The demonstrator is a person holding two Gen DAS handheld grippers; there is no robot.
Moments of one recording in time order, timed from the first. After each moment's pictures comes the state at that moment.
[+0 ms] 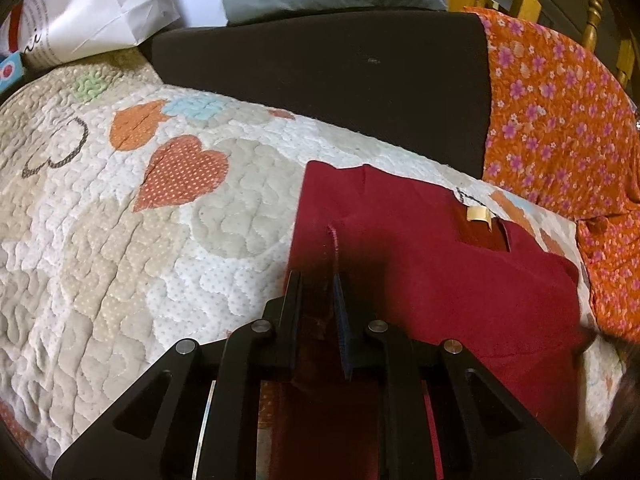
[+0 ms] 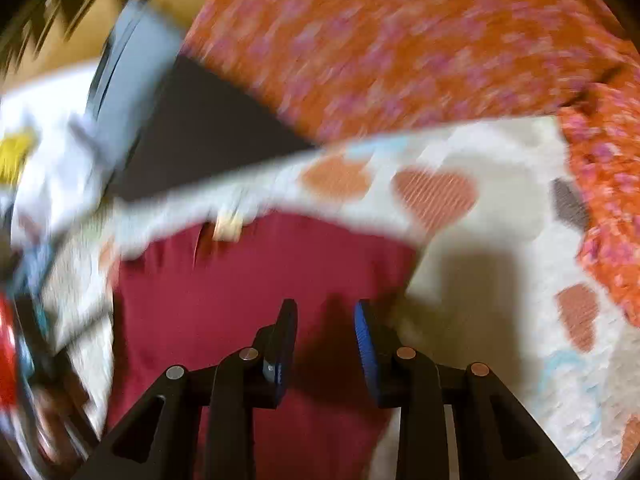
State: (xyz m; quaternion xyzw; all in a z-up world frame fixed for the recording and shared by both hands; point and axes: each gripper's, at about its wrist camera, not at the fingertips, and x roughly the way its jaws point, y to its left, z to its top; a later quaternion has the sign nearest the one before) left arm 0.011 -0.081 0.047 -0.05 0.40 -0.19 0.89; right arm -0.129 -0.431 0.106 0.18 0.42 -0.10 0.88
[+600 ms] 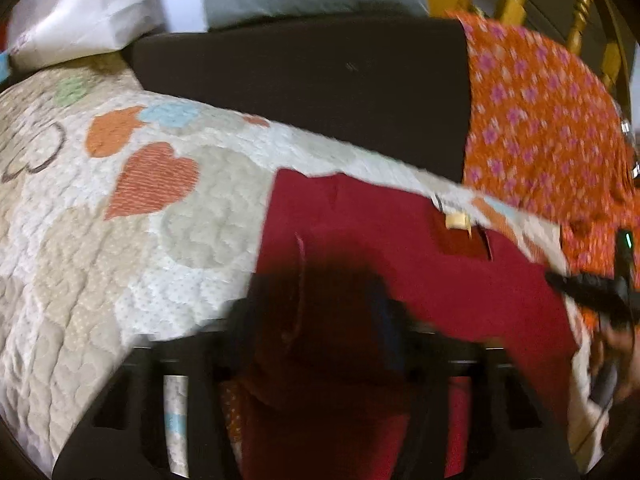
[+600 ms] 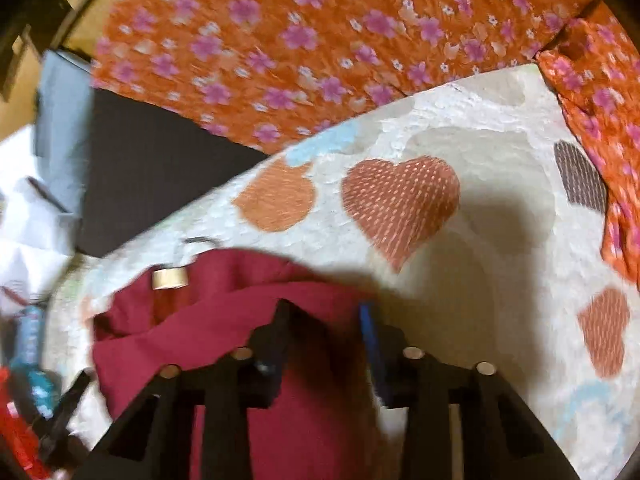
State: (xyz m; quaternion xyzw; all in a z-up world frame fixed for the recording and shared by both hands) left arm 0.014 -0.098 0.043 -0.05 0.39 -0.24 0.89; right arm -0.077 -0.496 0.087 0.28 0.40 -0.17 0.85
